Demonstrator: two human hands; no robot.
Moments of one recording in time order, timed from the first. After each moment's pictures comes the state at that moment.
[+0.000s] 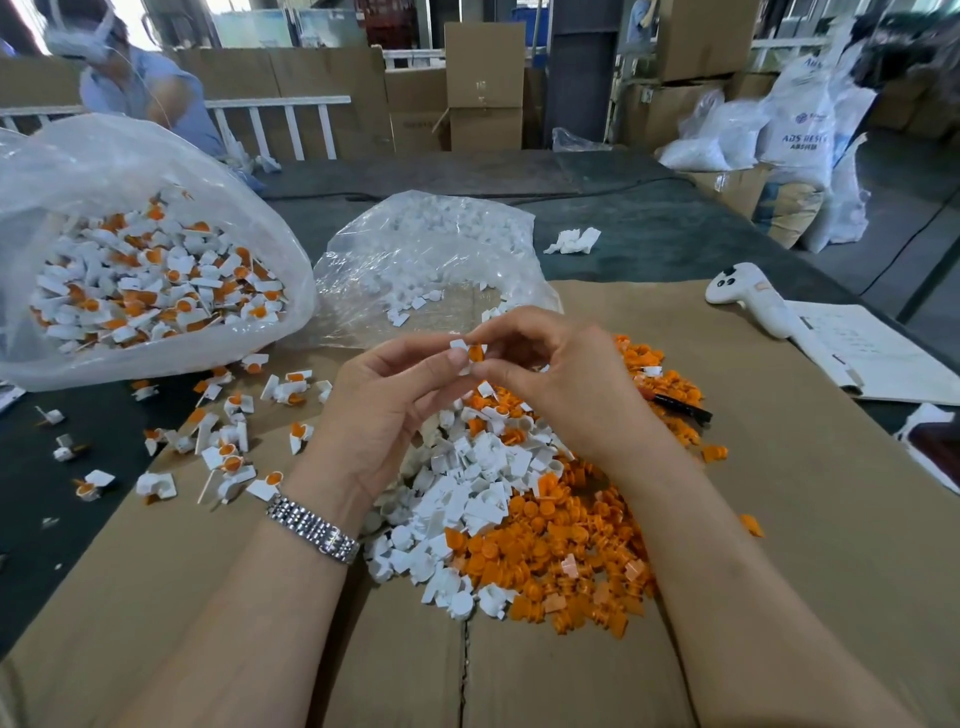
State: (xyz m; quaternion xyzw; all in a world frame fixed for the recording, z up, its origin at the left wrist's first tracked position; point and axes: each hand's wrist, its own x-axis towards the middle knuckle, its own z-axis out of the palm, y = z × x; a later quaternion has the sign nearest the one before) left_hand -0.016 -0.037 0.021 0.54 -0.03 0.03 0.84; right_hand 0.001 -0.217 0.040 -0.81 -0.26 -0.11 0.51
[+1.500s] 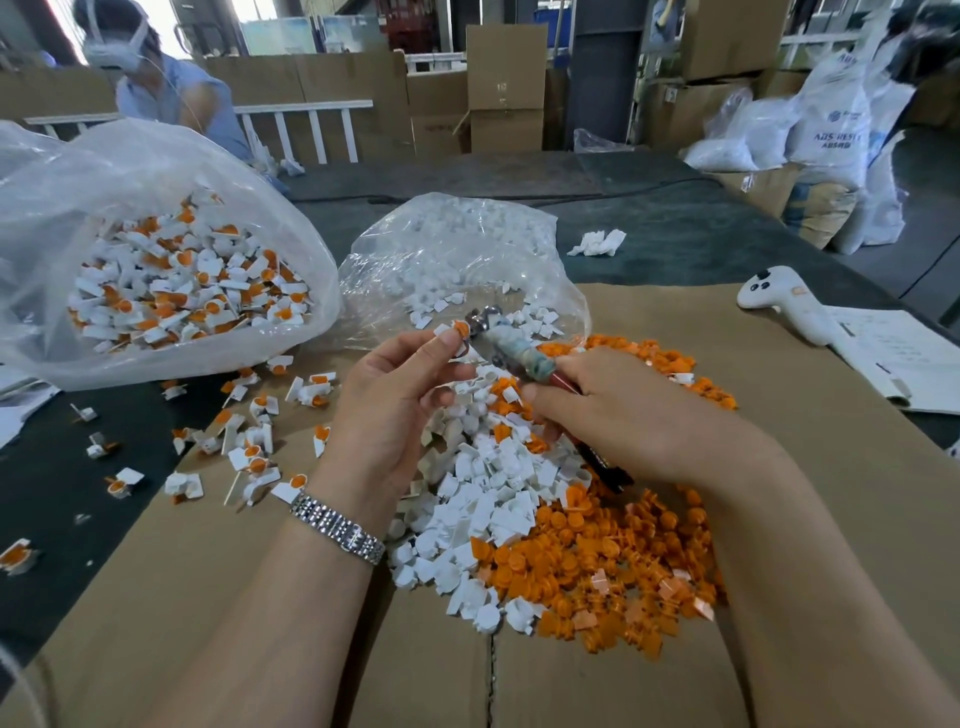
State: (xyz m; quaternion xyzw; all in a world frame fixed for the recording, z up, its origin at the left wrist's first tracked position) left_hand -0.015 -0.035 0.026 0.53 0.02 0.09 0.84; right_hand -0.003 -0.230 0.062 -0.93 -0.24 0.05 0.29
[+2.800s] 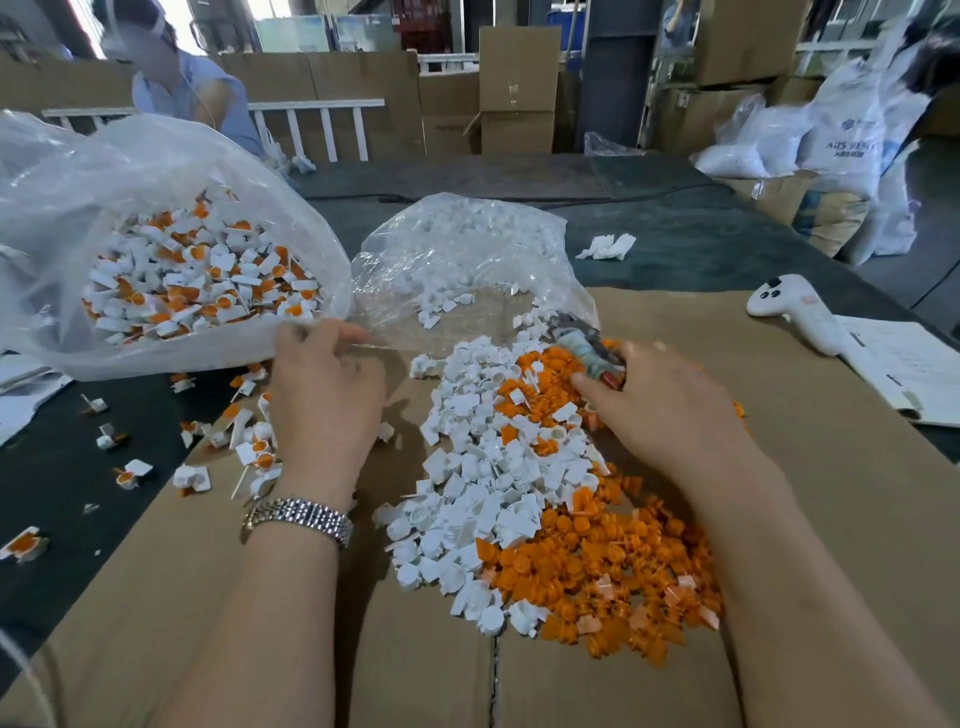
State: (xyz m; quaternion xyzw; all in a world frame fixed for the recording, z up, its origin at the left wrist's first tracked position) left_hand -0.008 0.012 0.017 0.87 0.19 0.31 0.33; right_hand 0.020 -0.243 0.031 -0.99 -0.03 -0.07 0.15
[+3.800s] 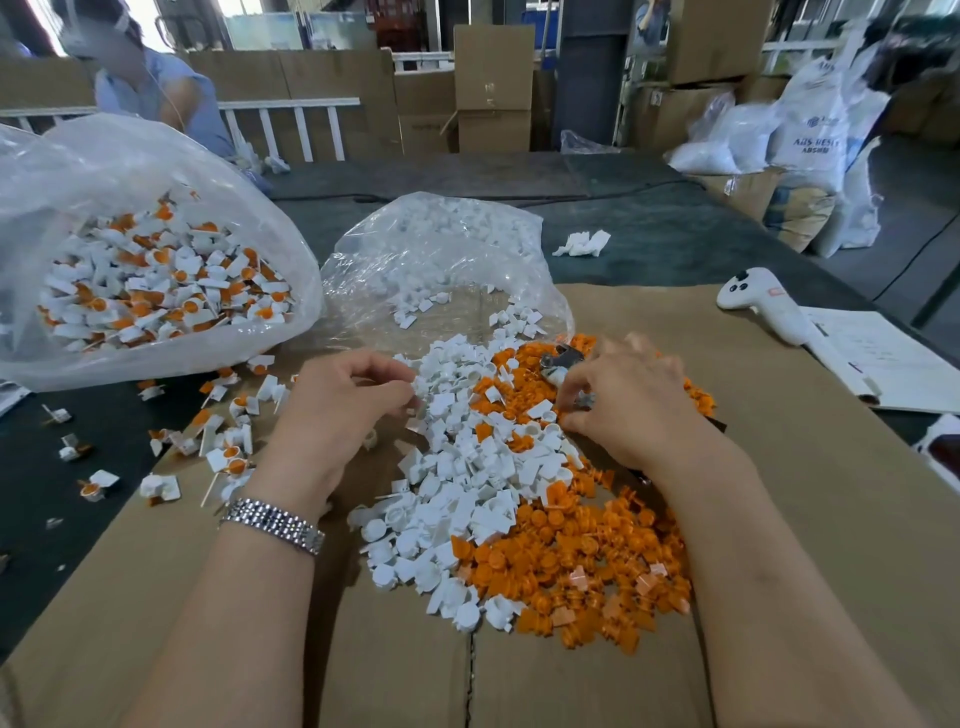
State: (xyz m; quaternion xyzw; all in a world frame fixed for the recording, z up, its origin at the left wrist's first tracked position) left_hand -0.011 -0.001 0.018 0.81 0.12 0.11 0.56; right_hand 0.022 -0.247 0.028 -0.99 -0.11 -0.06 0.06
